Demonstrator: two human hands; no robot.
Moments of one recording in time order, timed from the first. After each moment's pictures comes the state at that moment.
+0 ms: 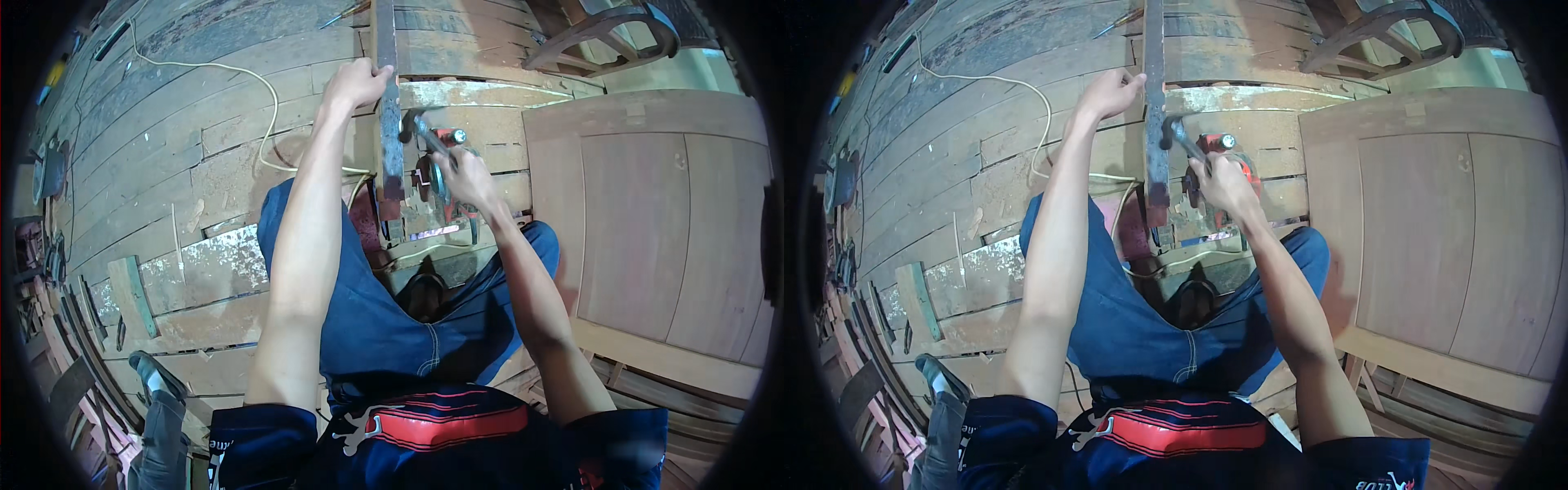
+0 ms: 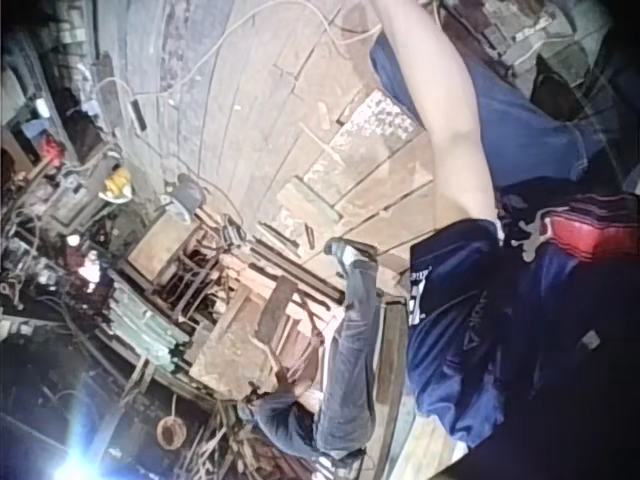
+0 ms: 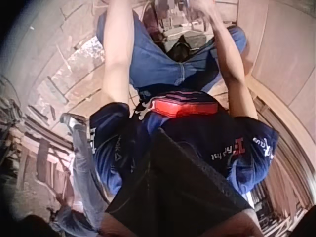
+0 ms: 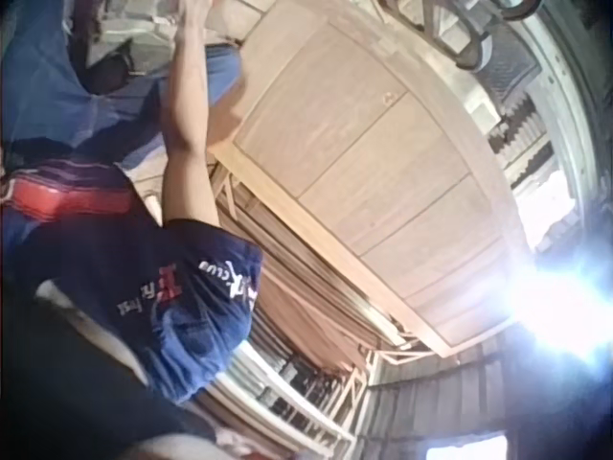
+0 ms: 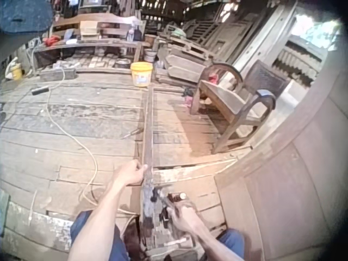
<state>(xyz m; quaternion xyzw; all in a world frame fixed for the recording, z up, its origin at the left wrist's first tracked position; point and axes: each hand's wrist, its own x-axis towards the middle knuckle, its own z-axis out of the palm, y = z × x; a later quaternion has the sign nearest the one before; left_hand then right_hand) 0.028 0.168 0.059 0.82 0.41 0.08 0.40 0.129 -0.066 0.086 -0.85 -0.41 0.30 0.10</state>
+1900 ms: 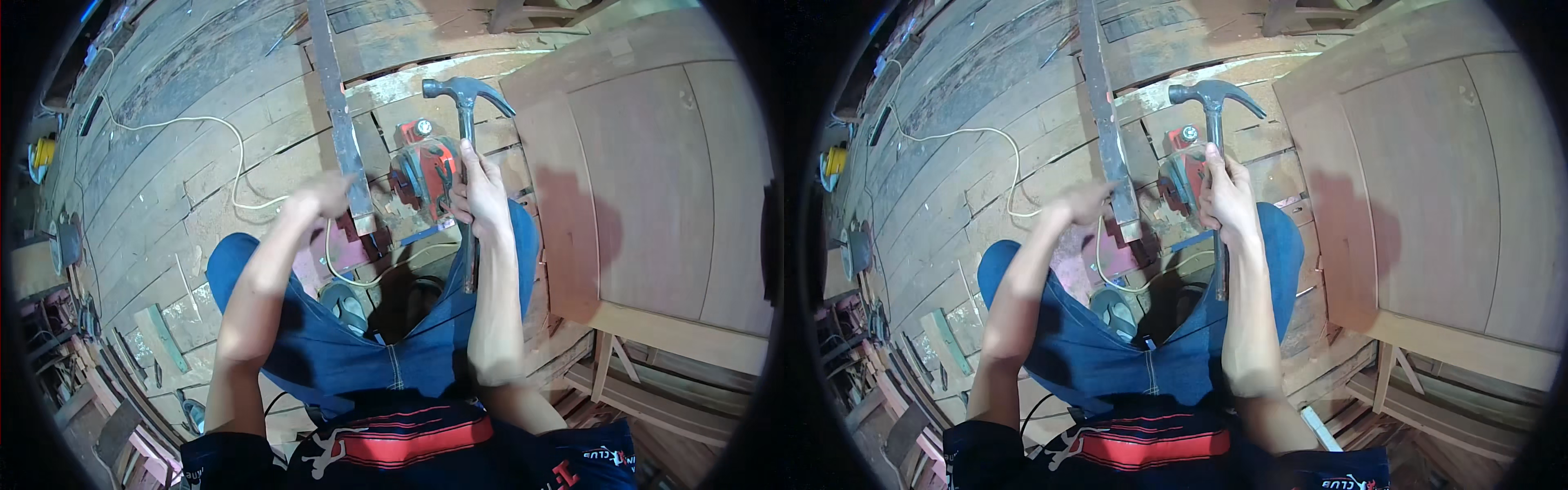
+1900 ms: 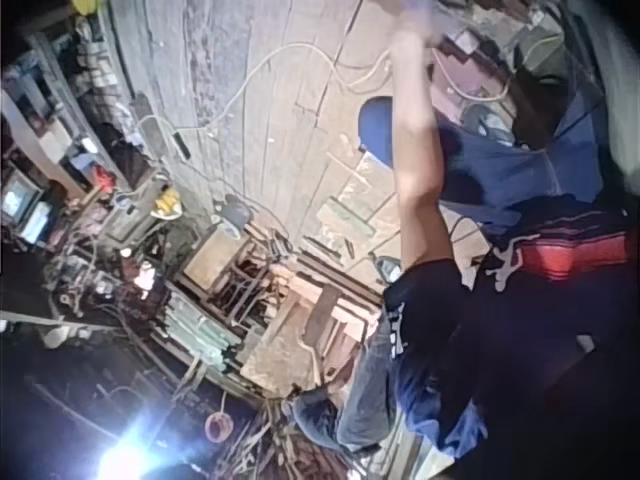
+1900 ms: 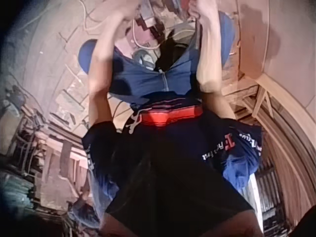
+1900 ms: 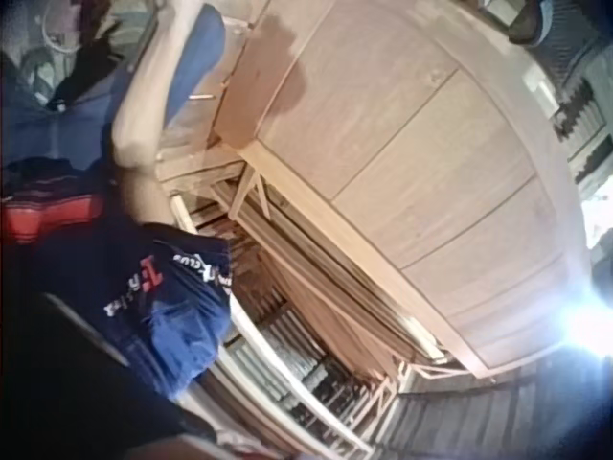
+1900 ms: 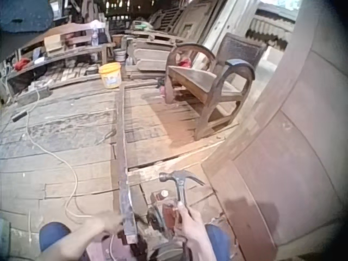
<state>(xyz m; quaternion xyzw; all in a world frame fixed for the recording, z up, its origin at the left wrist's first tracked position) 0.011 0.067 0.019 0.91 0.14 -0.31 0.25 0.158 -0.134 0.116 -0.67 0.00 0.41 0.62</state>
